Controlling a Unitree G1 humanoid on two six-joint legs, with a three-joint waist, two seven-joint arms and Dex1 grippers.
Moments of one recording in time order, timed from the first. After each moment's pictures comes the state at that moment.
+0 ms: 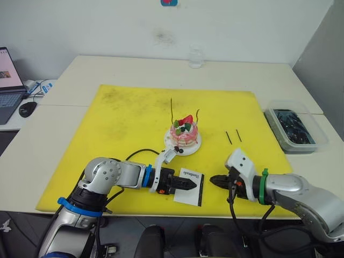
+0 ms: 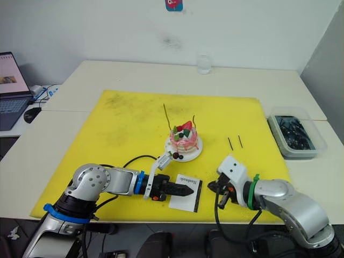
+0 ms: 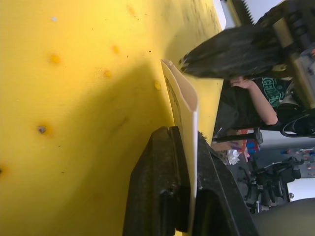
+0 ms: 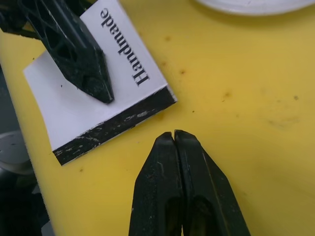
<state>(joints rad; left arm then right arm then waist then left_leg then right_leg) -0.47 0.54 -0.21 -0.08 -1.17 1.35 -0.49 -0.13 -0.67 0.15 -0.73 0.51 1.11 0.60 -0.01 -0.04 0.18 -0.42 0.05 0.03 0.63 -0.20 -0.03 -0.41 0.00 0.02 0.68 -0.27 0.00</state>
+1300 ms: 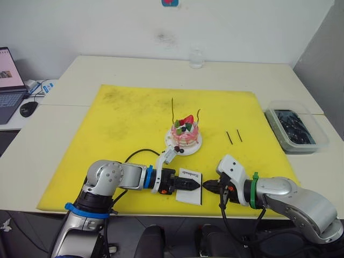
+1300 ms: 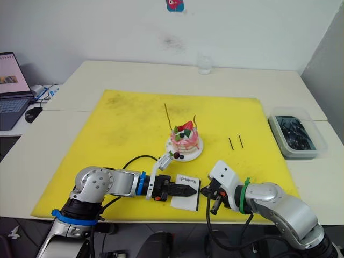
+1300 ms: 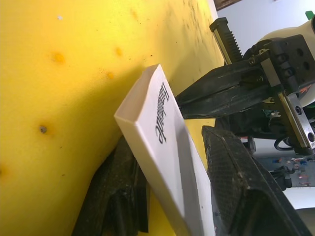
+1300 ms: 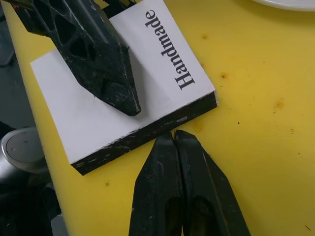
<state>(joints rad) -0.44 0.43 -0.10 -0.09 -1.06 1.43 -0.52 -0.16 -0.64 0.23 -0.72 0.51 1.10 0.56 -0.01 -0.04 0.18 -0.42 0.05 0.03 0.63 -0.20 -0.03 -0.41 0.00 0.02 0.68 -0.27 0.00</state>
